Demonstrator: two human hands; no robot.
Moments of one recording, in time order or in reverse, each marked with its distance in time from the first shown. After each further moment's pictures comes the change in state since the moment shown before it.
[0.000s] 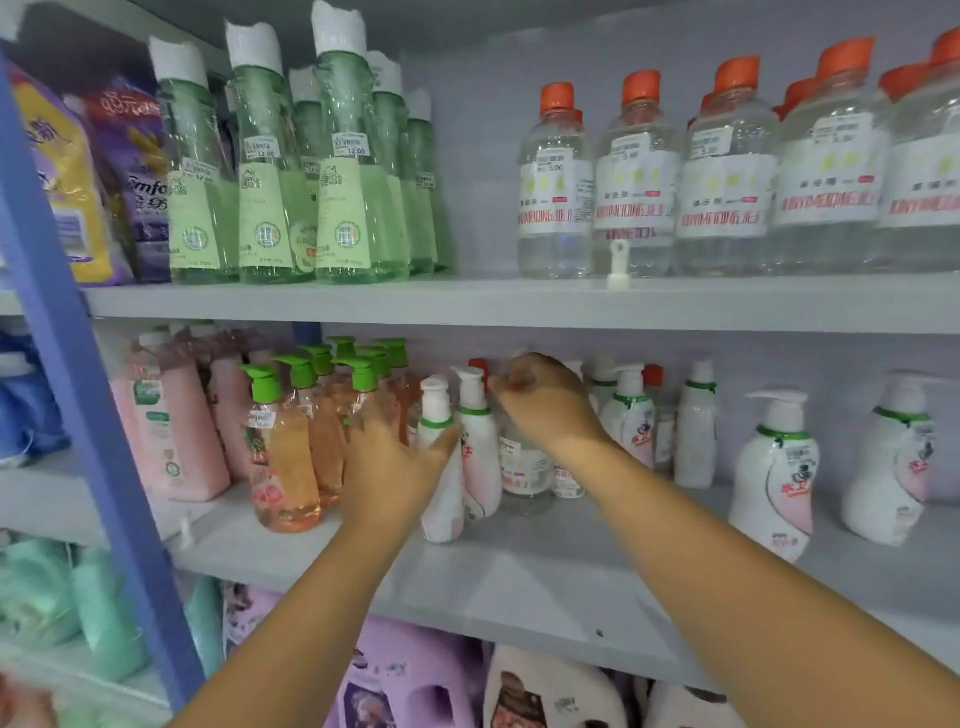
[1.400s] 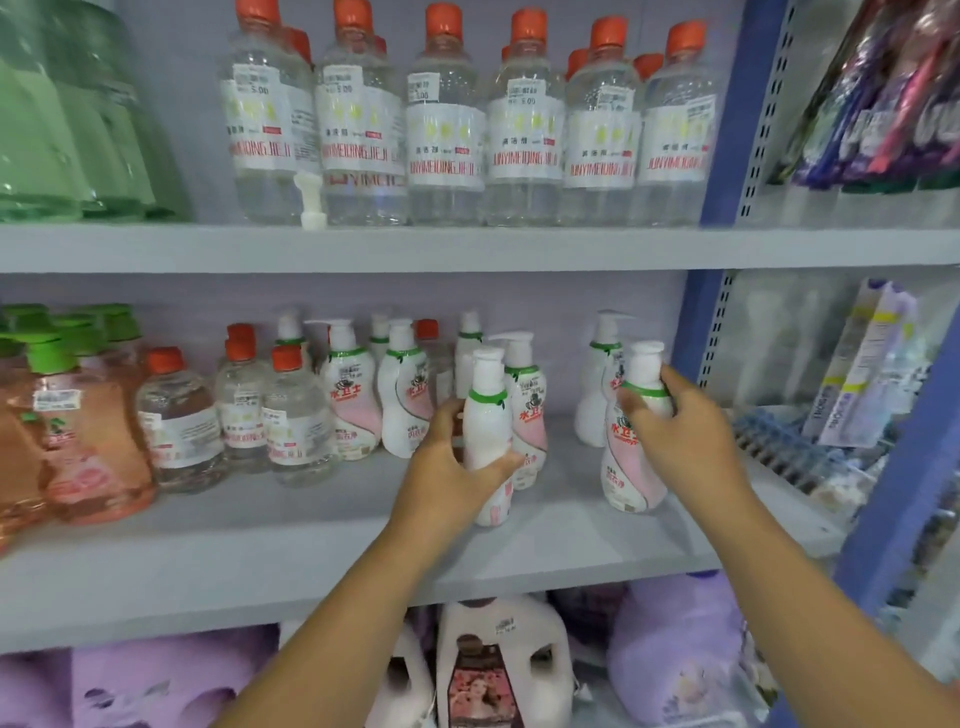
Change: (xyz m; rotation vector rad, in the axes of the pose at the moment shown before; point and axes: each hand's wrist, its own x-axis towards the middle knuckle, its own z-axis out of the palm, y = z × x) left_hand -0.151 0.118 0.151 -0.479 -0.725 0.186; right_hand -0.167 0.153 -0.237 -0.274 0.559 0.366
